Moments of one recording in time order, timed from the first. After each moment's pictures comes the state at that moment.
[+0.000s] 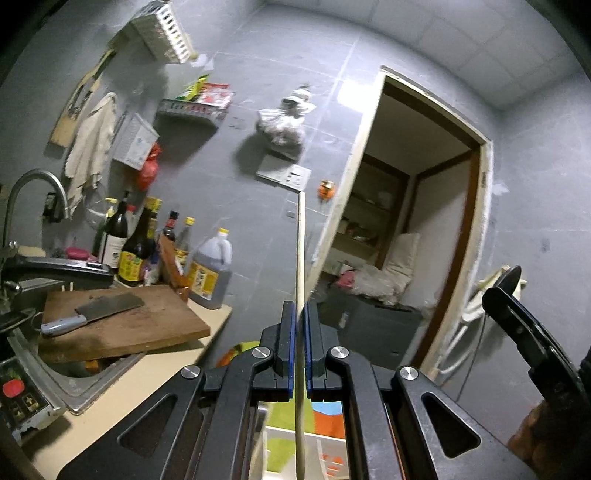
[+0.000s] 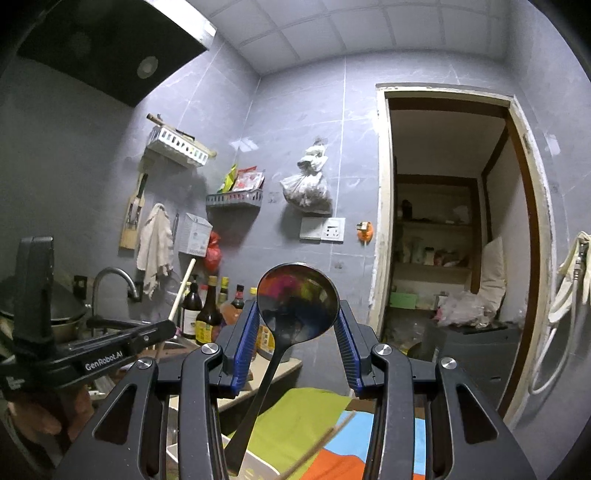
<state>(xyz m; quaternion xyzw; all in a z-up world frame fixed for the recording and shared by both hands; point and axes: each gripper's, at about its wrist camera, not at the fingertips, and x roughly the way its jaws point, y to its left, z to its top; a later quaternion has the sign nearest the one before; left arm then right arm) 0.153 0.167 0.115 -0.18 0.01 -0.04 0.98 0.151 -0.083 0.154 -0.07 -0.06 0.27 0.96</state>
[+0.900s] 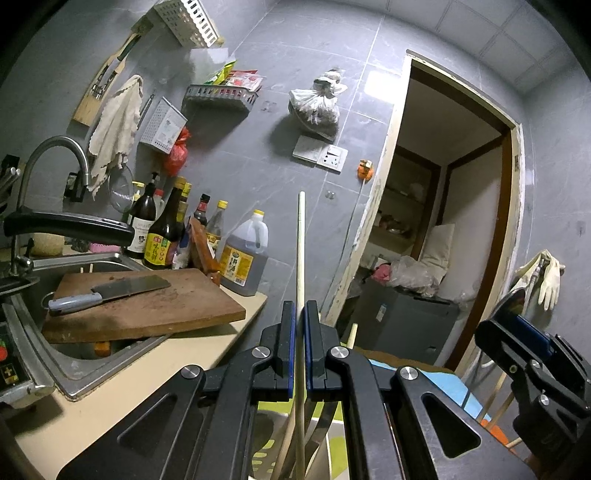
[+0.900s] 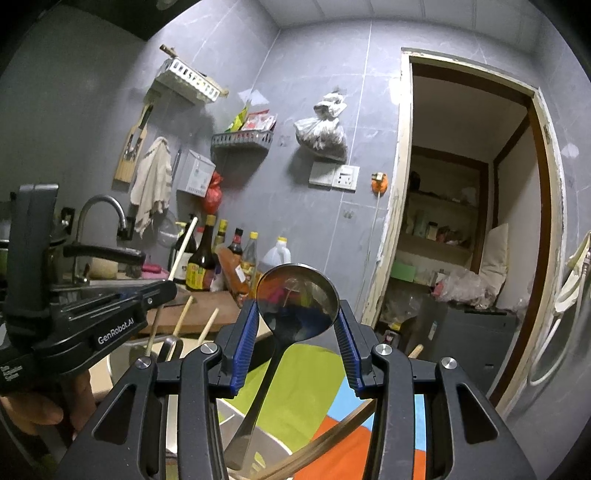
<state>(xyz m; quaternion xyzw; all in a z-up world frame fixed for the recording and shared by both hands) 0.193 0.167 0.049 -0.16 0.02 0.02 0.99 0.190 -0.037 0.082 -0.14 0.00 0.25 0.96</state>
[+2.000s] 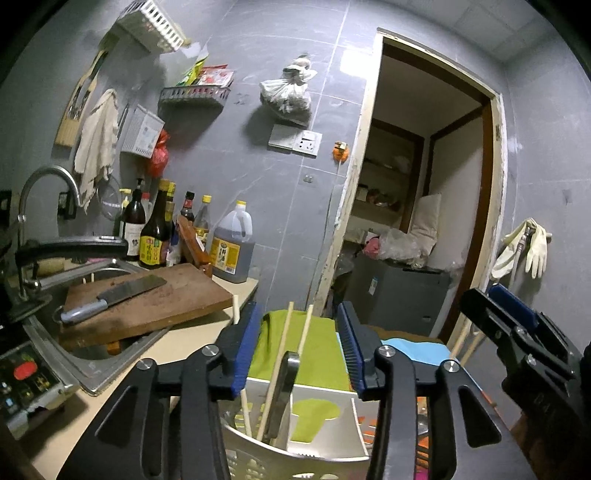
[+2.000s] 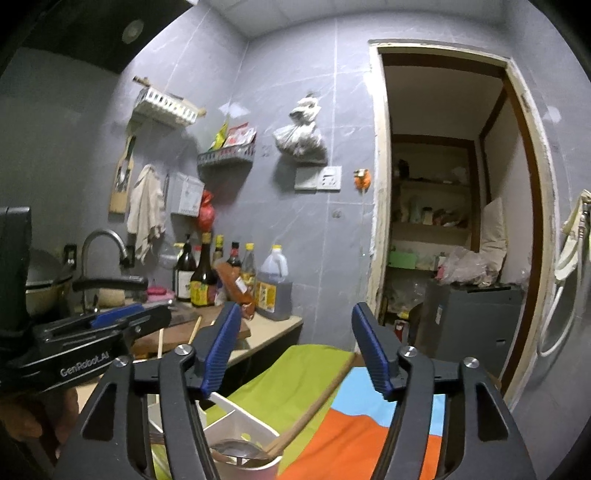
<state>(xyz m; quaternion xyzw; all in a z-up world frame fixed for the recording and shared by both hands) 0.162 0.137 0.077 -0.12 0.07 0.00 0.99 0.179 -0.075 0.101 -0.06 0.01 0.25 0.97</state>
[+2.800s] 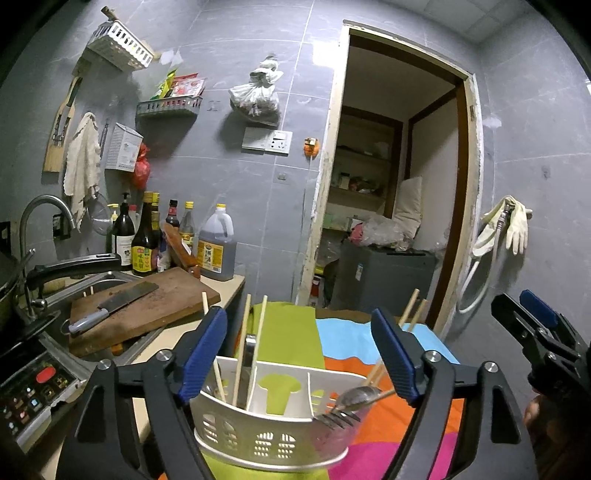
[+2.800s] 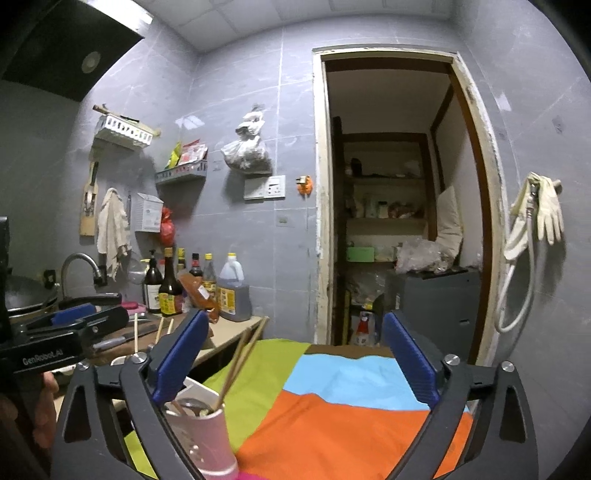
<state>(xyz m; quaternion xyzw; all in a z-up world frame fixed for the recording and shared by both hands) 0.126 0.097 0.094 -0.08 0.09 -0.02 0.99 0.139 -0.151 0.113 -0.02 0.02 0.18 0.98</state>
